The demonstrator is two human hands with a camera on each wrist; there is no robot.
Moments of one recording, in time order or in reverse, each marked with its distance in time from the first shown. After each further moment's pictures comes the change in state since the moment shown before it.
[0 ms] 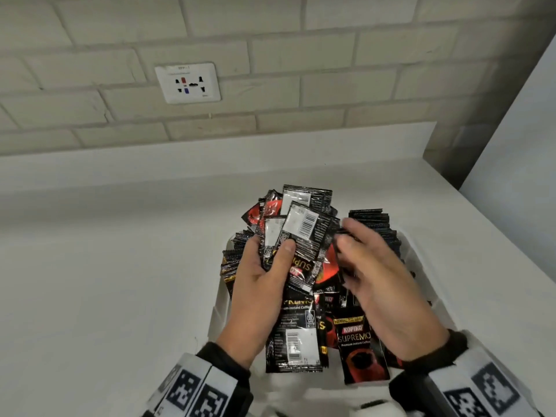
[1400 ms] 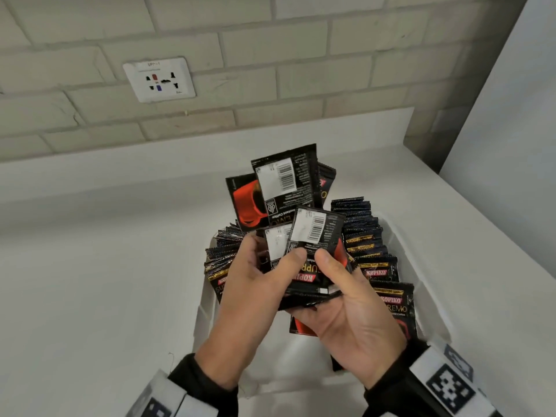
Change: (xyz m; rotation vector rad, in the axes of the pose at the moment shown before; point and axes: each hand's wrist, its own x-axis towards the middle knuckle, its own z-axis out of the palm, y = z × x) left_hand -0.015 0.022 0.012 0.032 -0.112 -0.098; right_hand -0.015 0.022 0.018 0.732 -0.070 0.183
